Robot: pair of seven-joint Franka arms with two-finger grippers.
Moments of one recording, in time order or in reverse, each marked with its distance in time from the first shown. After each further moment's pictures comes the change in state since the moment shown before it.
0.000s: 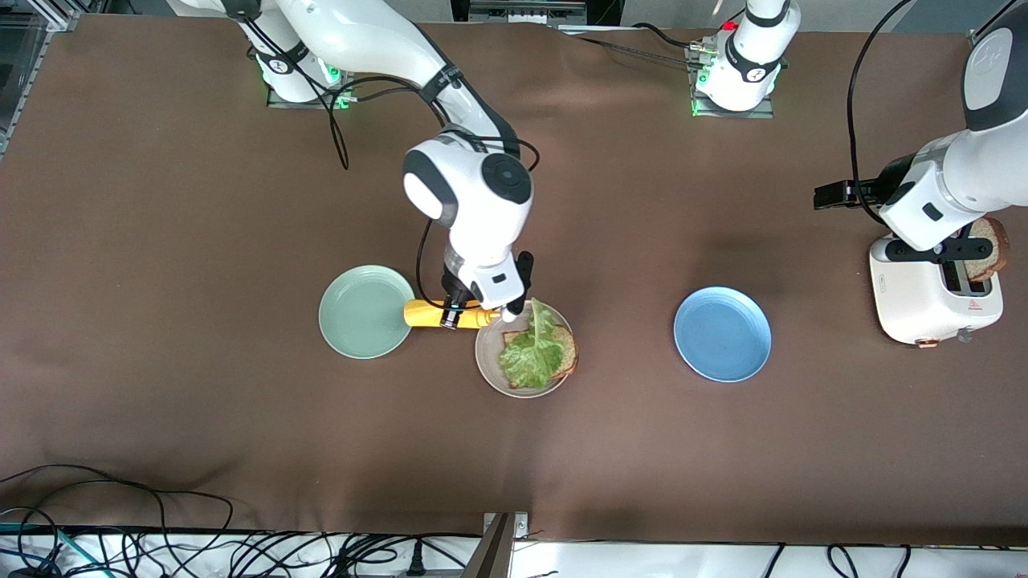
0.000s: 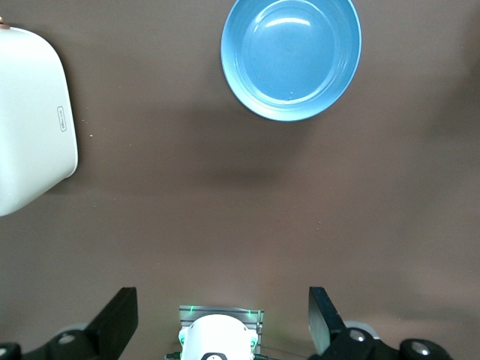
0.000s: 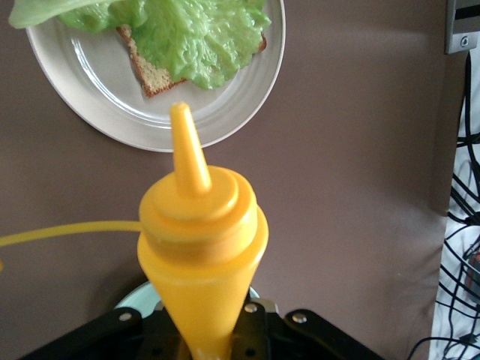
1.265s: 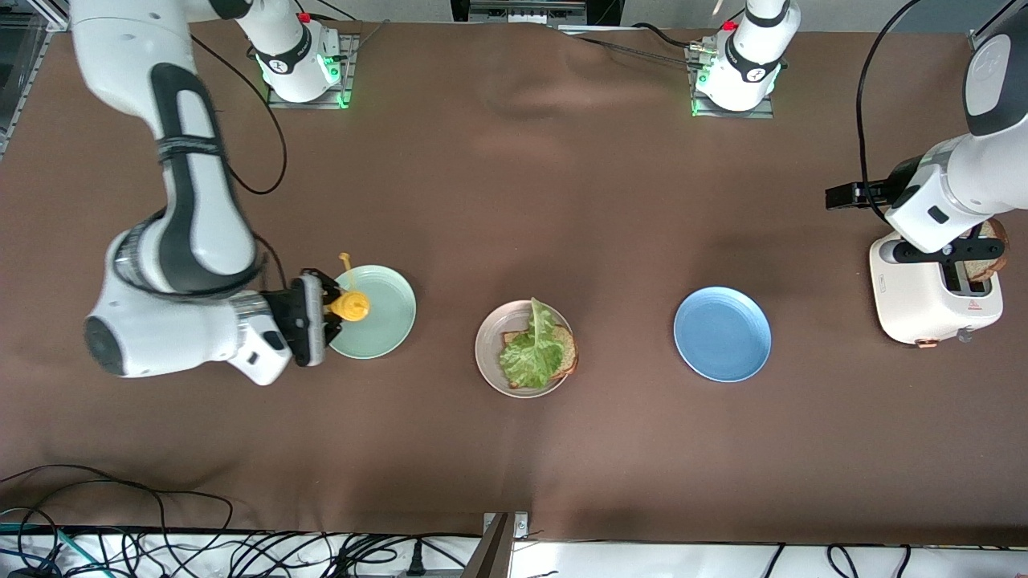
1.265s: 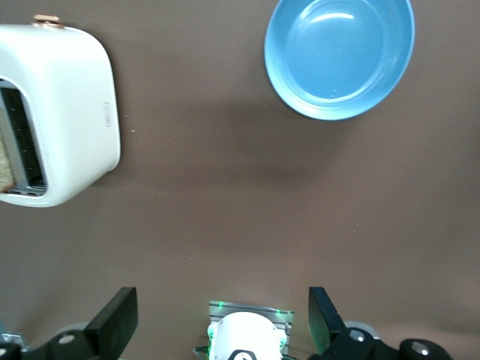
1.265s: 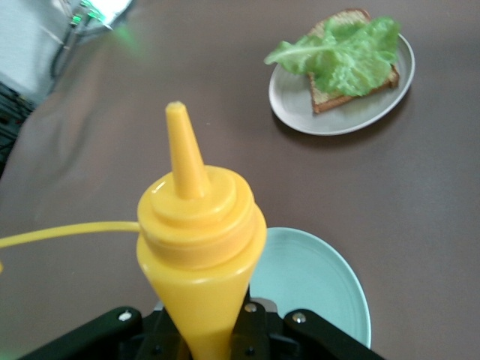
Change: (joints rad) left arm 0.004 0.005 0.004 0.000 0.106 -0.008 0.000; right arm -0.576 -0.032 -0.004 -0.015 0.952 -0.474 -1.061
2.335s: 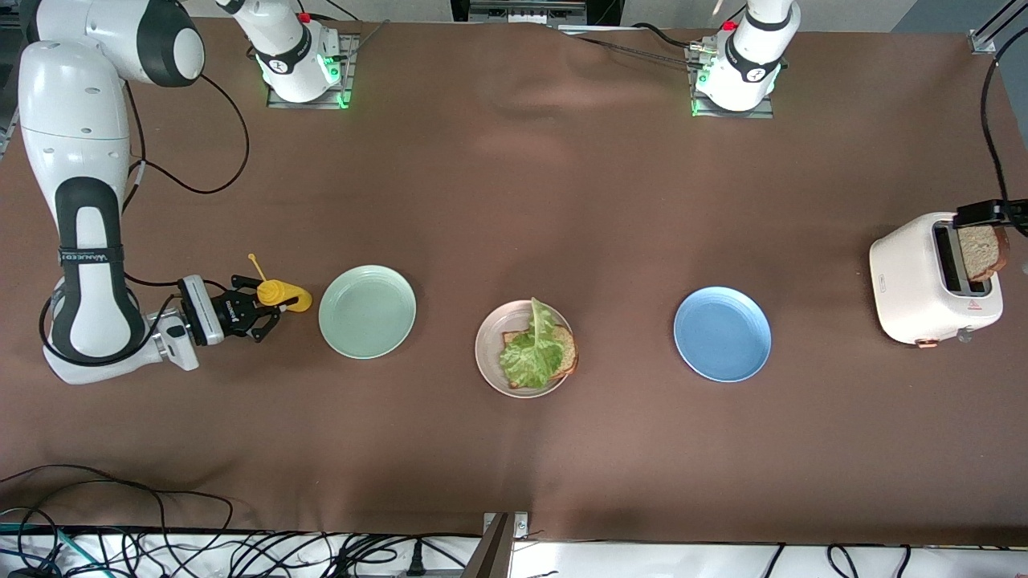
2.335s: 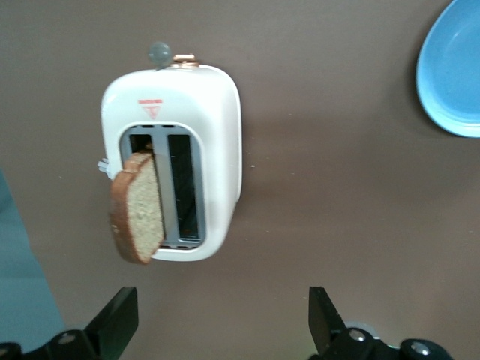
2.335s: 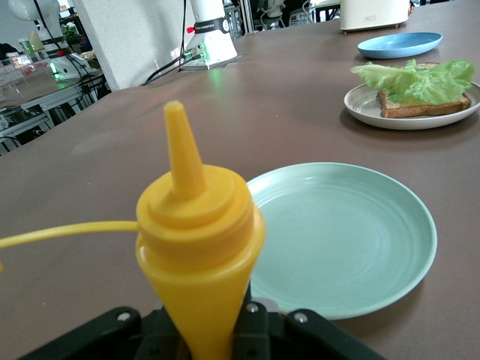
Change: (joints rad) left arm 0.354 0.071 0.015 -0.017 0.105 0.210 0.452; right arm -0.281 0.230 0.005 -0.078 0.147 -0.115 -0.721
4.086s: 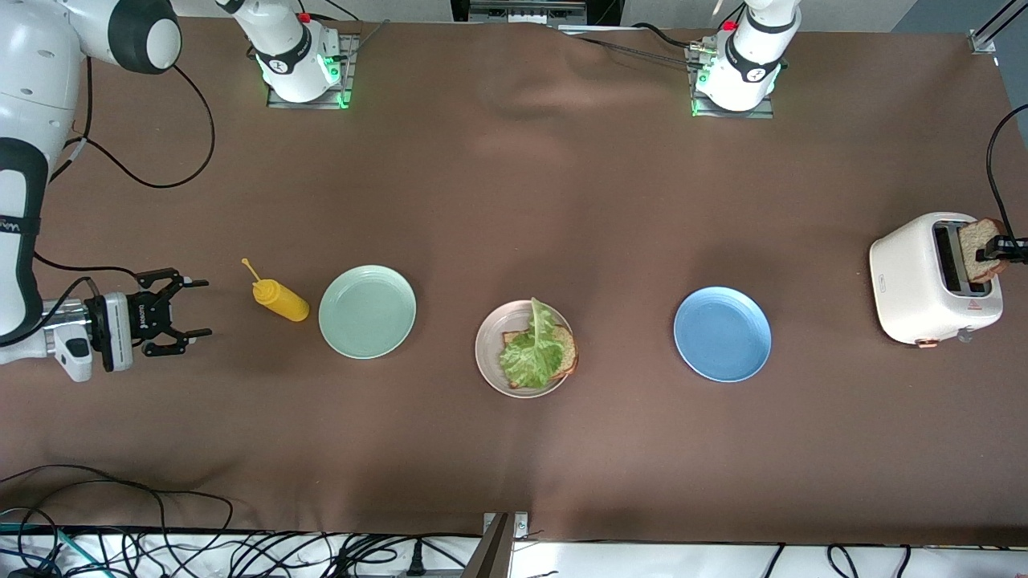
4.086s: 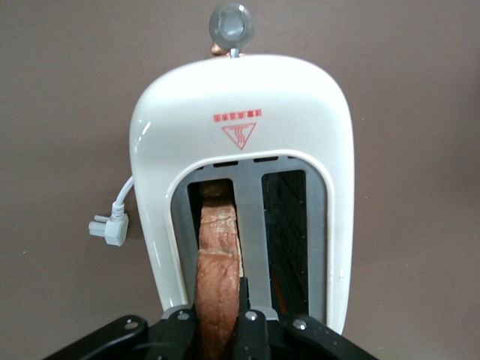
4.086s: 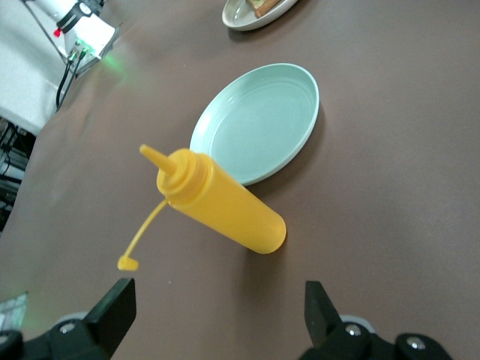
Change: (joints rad) left arm 0.221 0.239 -0.019 0.015 -0.111 0.206 0.284; right arm -0.027 -0.099 -0.144 0.097 -0.089 -0.015 0.642
